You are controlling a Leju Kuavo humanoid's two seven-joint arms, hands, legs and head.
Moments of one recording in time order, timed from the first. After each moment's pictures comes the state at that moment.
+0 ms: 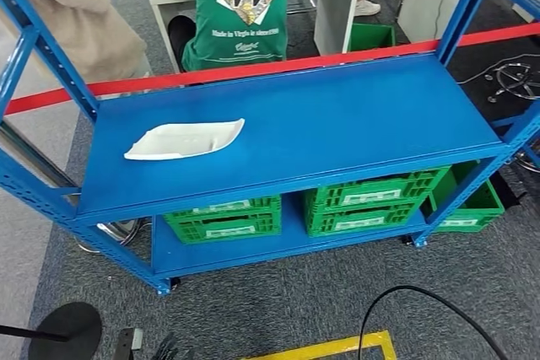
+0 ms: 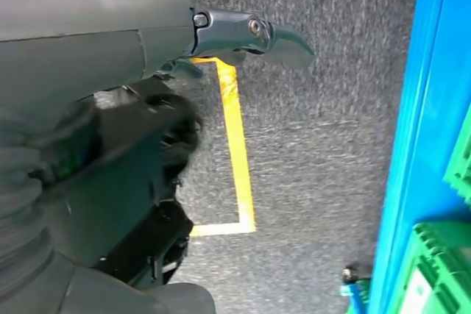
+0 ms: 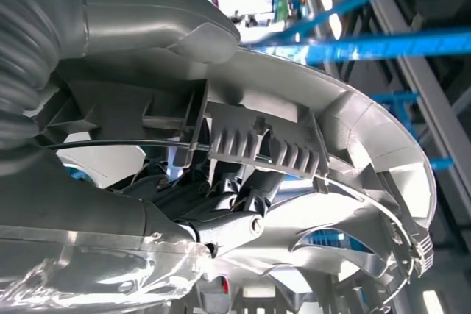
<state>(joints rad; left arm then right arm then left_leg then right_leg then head) -0.05 -0.26 1.20 -0.18 -0.76 -0.43 -0.49 0.47 0.35 0.02 -2.21 0.27 -0.69 -0.69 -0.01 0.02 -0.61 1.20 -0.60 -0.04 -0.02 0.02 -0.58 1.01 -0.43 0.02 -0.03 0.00</state>
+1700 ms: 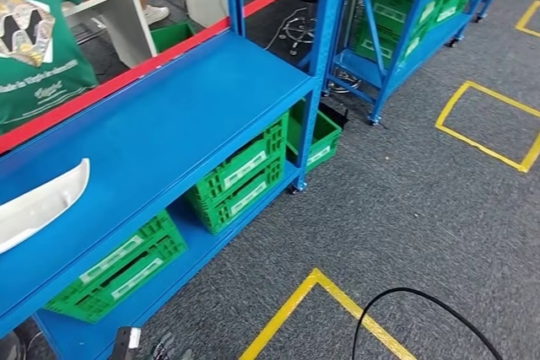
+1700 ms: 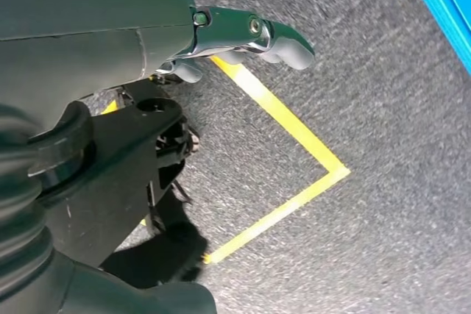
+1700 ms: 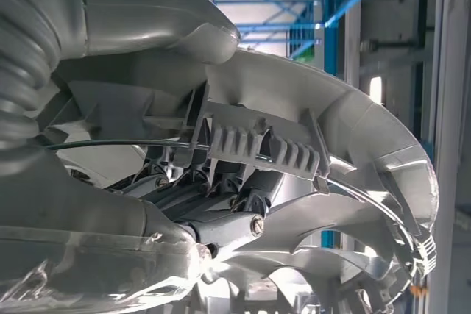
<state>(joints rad) -0.05 -0.25 1.20 -0.18 -0.77 -0.44 -0.50 0.47 0.35 0.03 -2.21 0.29 -0.69 -0.69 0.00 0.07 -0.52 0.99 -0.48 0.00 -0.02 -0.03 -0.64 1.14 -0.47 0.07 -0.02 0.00</state>
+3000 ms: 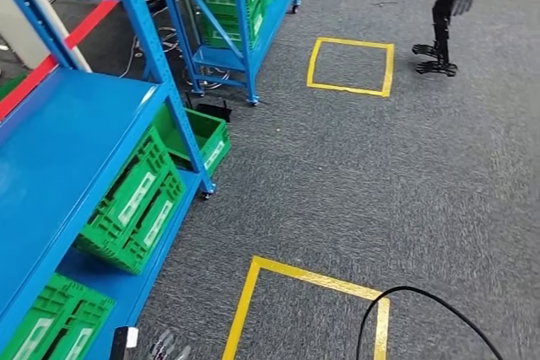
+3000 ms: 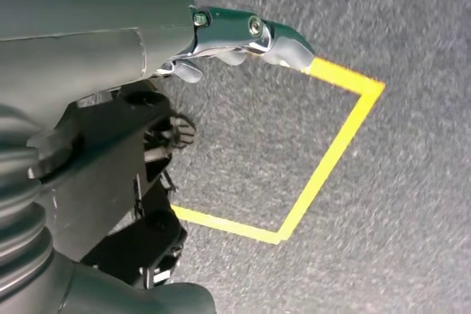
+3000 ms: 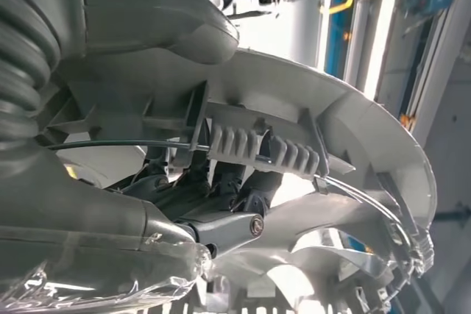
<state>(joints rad) -0.06 -0.24 1.22 -0.18 -0.75 -0.43 -0.50 0.47 0.35 0.03 -2.21 0.27 -0.69 -0.69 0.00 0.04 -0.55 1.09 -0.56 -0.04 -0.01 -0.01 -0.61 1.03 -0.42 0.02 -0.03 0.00</state>
